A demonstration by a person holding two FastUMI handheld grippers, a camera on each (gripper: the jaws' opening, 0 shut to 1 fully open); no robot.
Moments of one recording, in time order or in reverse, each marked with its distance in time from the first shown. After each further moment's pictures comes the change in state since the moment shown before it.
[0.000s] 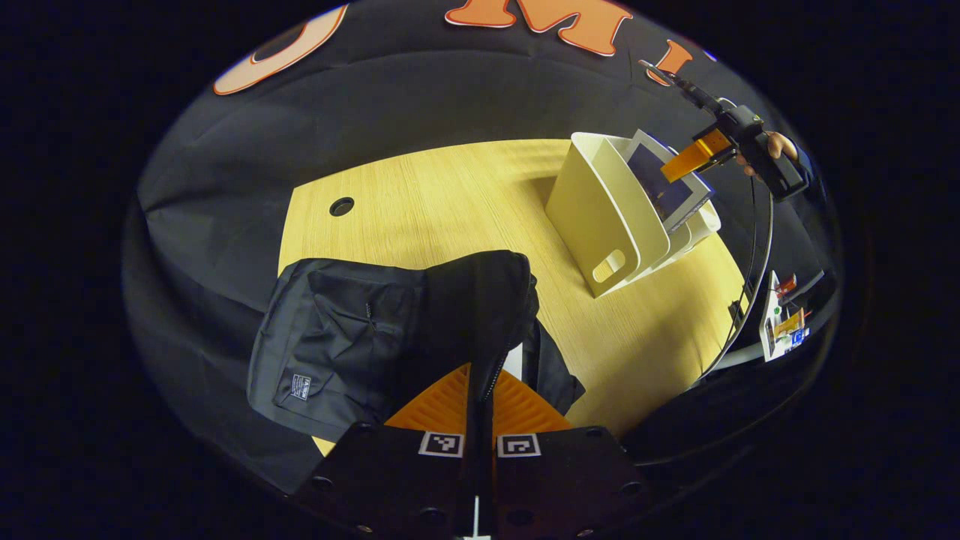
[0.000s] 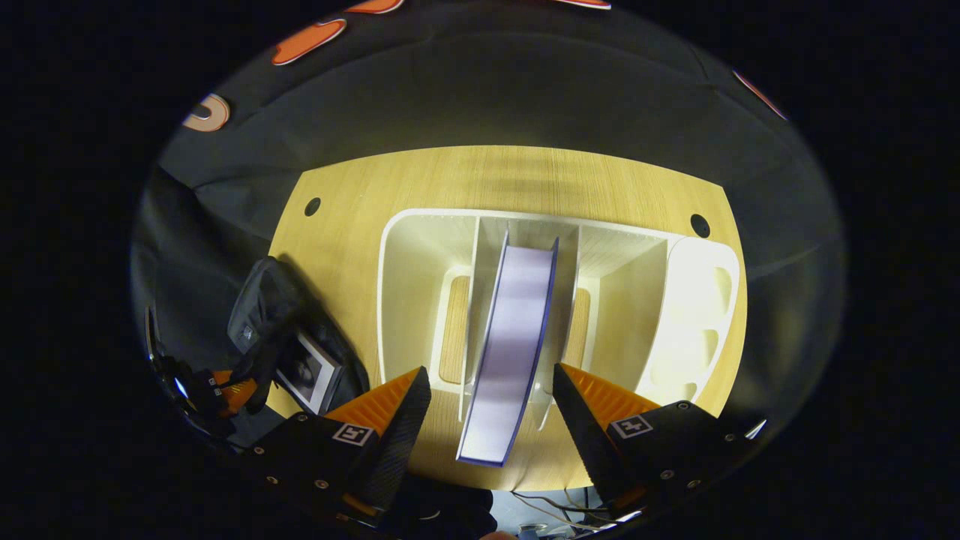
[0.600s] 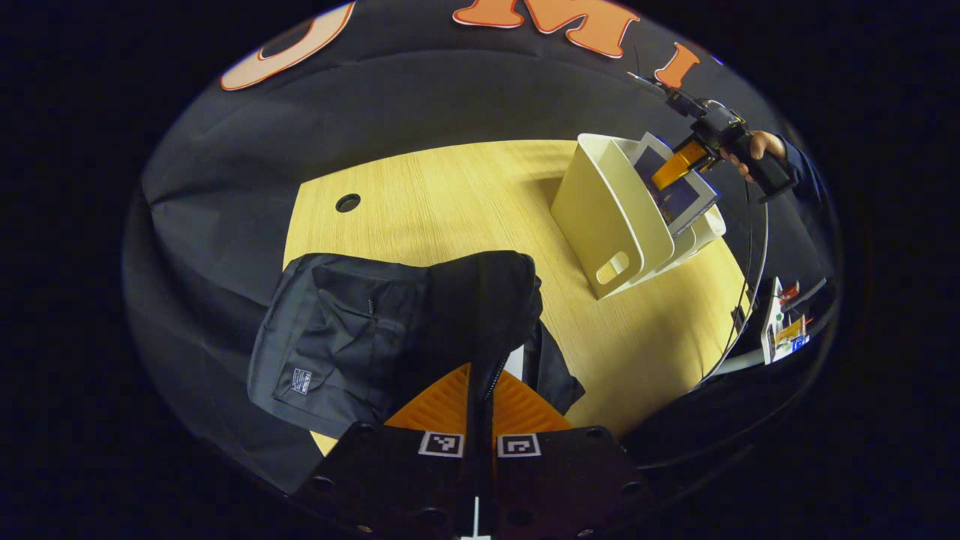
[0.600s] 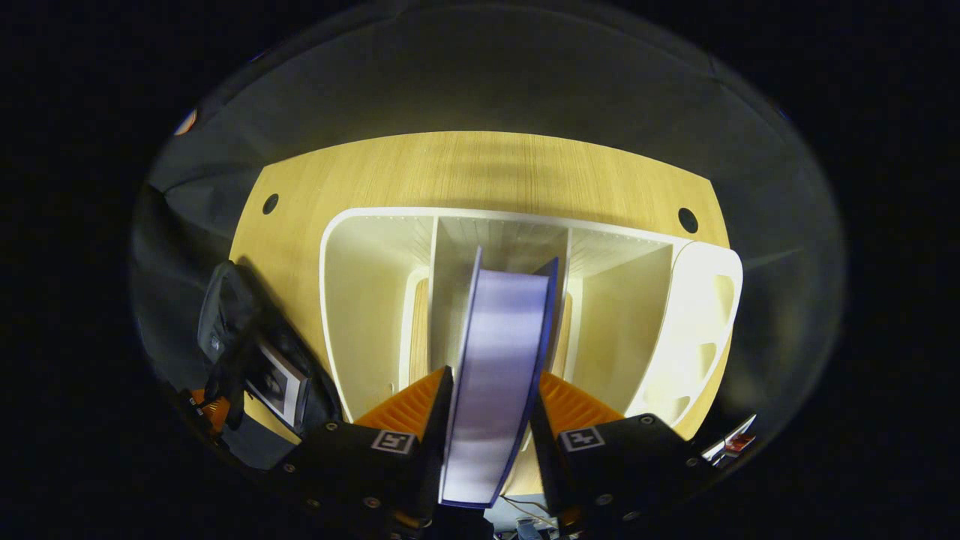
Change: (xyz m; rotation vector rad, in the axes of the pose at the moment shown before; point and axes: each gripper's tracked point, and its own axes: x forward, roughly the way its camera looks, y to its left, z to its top) left arm -0.001 0.000 -0.001 -0.017 -0.004 0.014; right arm 0.028 -0.020 0.005 0.020 0.040 -0.129
